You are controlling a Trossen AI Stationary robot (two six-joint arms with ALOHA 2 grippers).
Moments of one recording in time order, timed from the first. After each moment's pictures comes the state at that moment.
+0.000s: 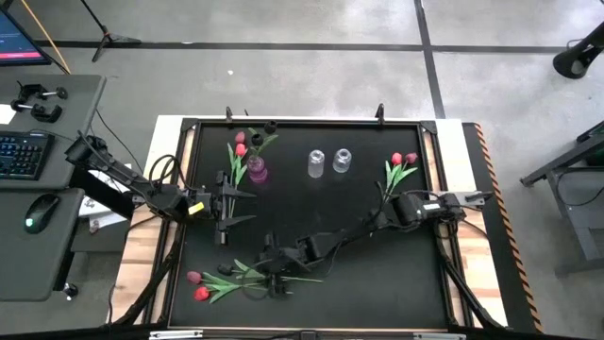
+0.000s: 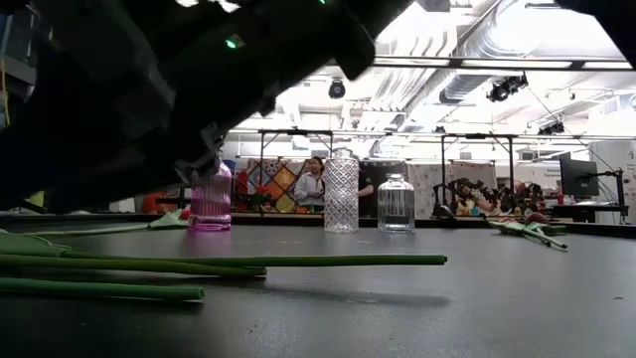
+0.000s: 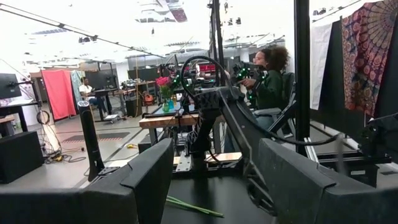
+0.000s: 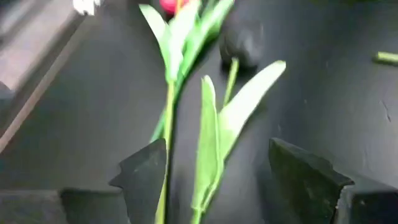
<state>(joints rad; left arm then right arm) -0.49 0.88 0.44 0.66 -0.53 0.20 0.33 2.45 1.87 -0.08 0.08 0.13</state>
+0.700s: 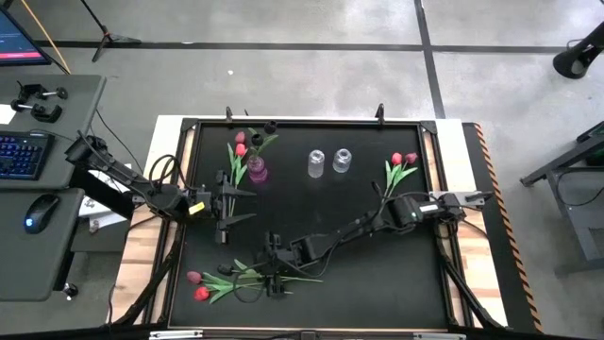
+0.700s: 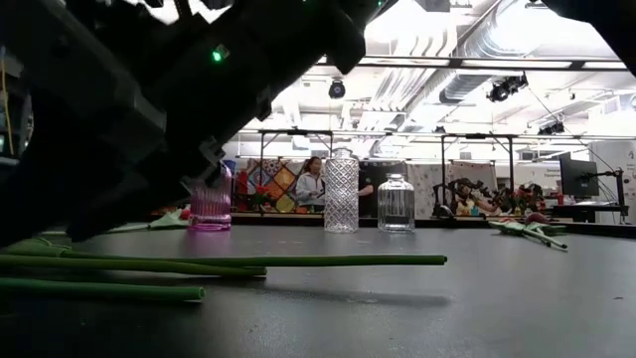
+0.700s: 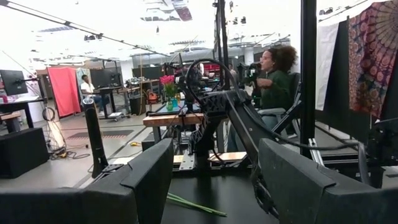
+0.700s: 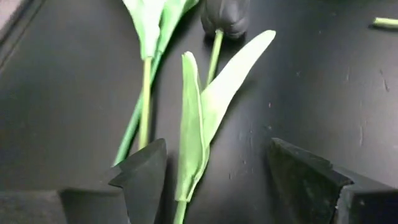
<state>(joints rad) -0.49 0.88 0.44 0.66 -0.55 0.19 0.33 2.50 1.94 -0.20 0.11 0.18</state>
